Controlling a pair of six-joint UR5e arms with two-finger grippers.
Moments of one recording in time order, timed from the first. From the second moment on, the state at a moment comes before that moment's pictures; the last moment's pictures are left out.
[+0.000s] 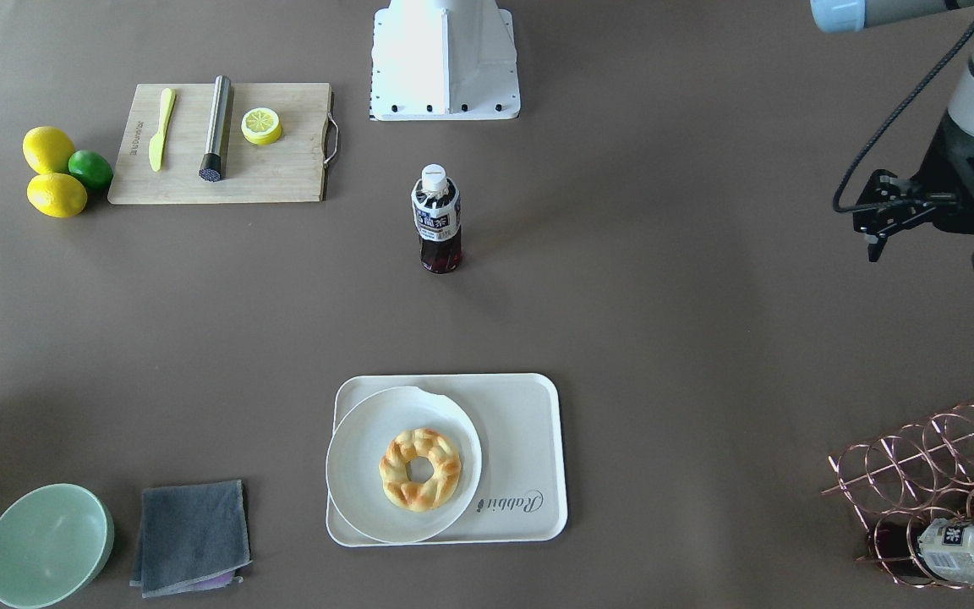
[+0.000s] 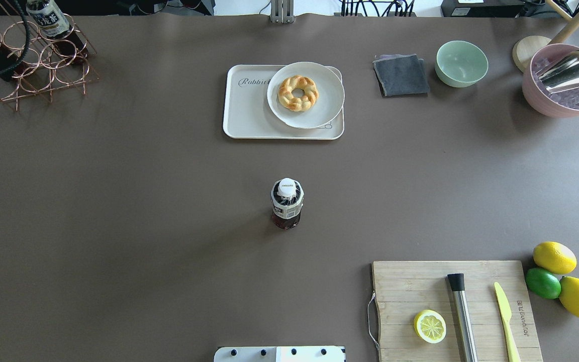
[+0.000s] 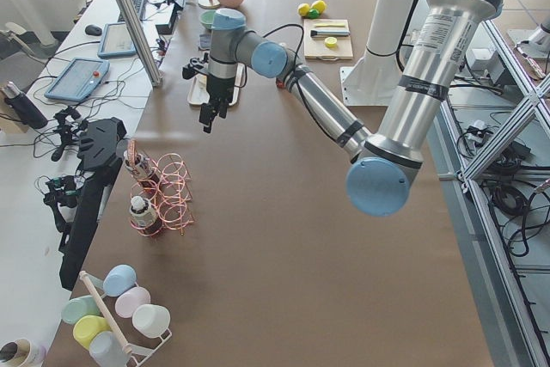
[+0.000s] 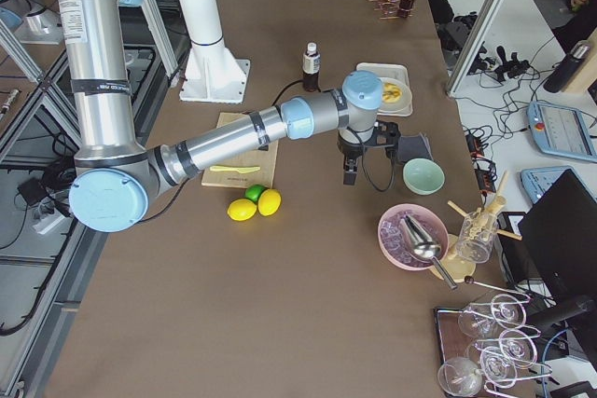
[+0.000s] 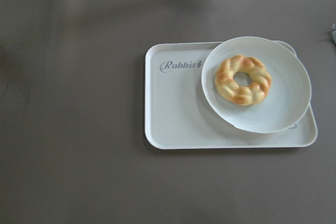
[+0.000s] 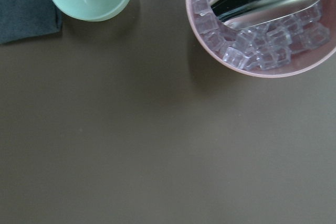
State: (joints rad) left arm -1.18 -1.90 -1.99 -1.30 -1.96 -0.25; right arm 1.36 -1.48 1.90 -1.69 2.41 0.43
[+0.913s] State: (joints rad) left arm -1.40 -1.55 -1.96 -1.60 -2.11 -0.02; right arm 0.86 -0.97 1.98 -1.84 2.20 1.04
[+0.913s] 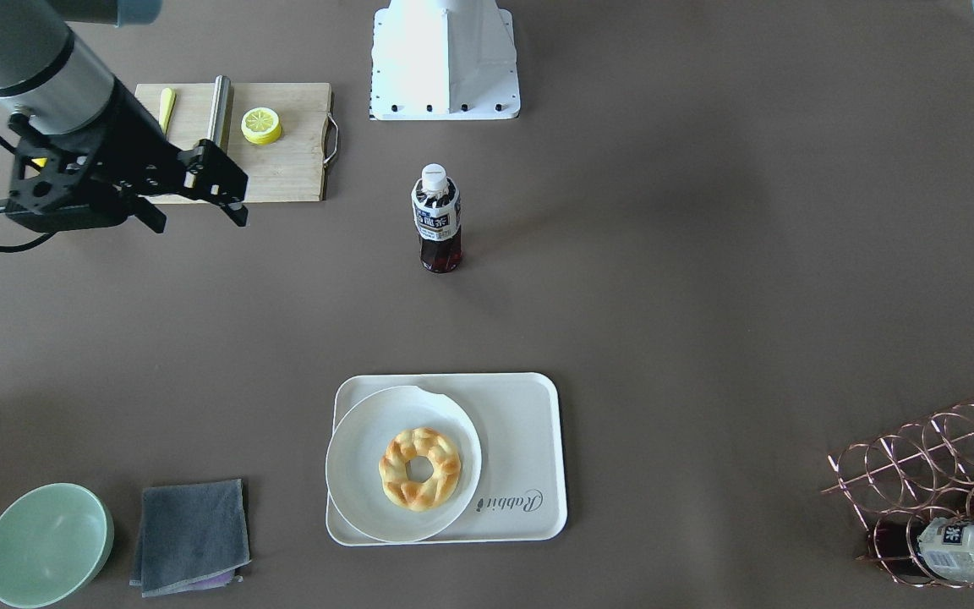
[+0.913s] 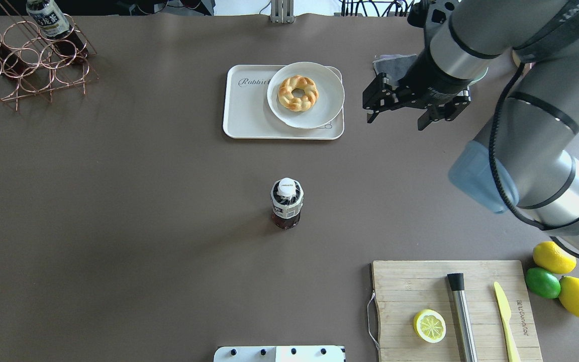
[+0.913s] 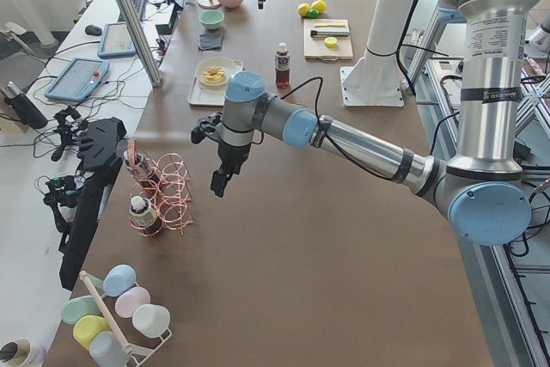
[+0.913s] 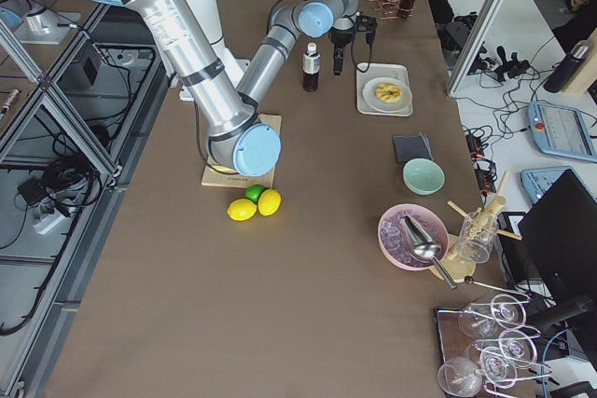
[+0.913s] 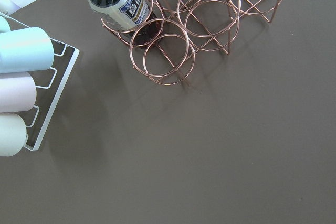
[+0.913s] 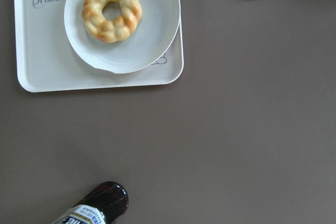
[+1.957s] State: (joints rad) left arm -1.44 -1.54 -1.92 -1.60 -2.11 0.05; right arm 0.52 -0.68 1.88 -2.04 1.90 1.20
